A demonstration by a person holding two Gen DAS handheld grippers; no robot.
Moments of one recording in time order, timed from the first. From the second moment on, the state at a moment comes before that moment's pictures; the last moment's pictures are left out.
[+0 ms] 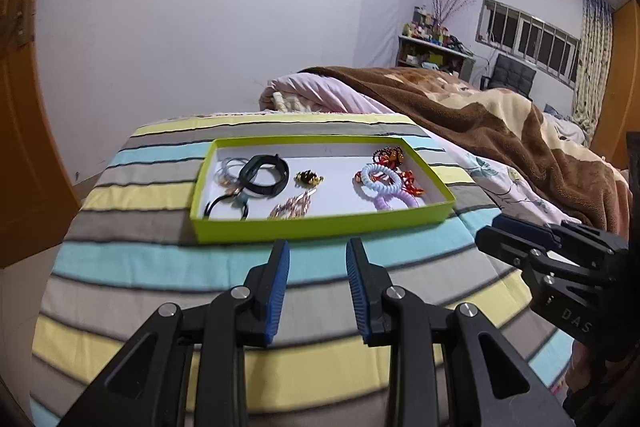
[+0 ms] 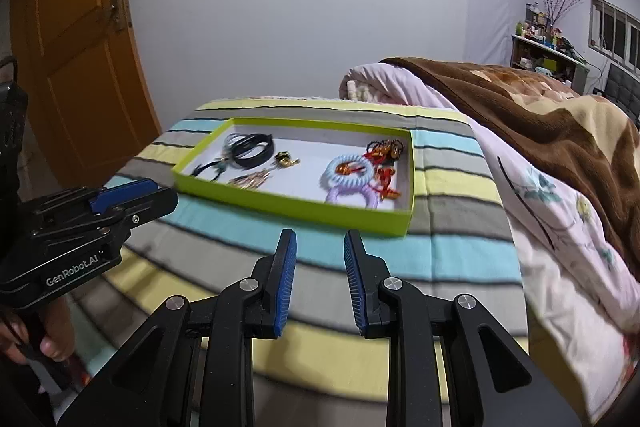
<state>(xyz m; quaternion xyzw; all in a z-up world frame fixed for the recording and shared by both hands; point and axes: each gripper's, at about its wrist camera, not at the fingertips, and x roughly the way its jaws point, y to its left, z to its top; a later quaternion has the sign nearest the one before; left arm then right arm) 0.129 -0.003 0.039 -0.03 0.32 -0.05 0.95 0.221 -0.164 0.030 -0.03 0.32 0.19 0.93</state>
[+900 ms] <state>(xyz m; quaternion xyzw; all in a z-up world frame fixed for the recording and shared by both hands) 0.008 -0.002 0.036 -0.03 0.29 -0.01 0.96 0.101 -0.166 0.031 -0.05 0.29 0.21 0.93</state>
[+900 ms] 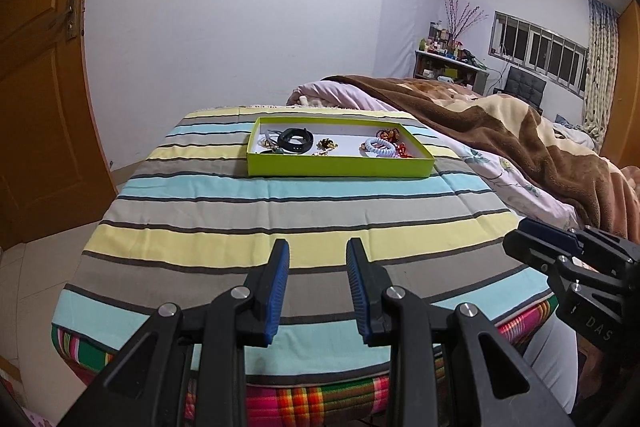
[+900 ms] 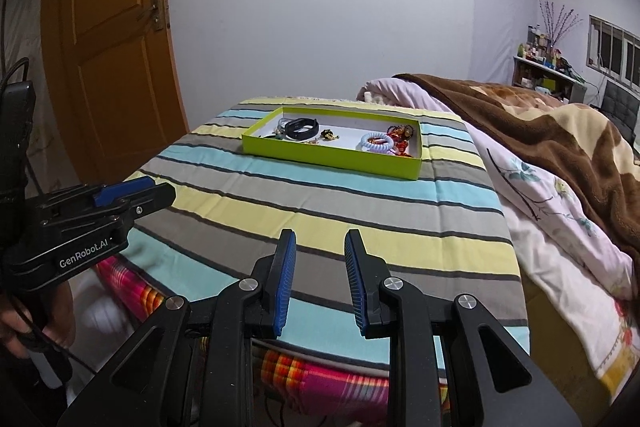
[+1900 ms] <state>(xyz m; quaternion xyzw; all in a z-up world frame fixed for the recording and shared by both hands) 0.003 -0.011 0.032 -0.02 0.29 0.01 0.96 0.101 -0.172 0.031 -0.04 0.28 0.19 0.94</state>
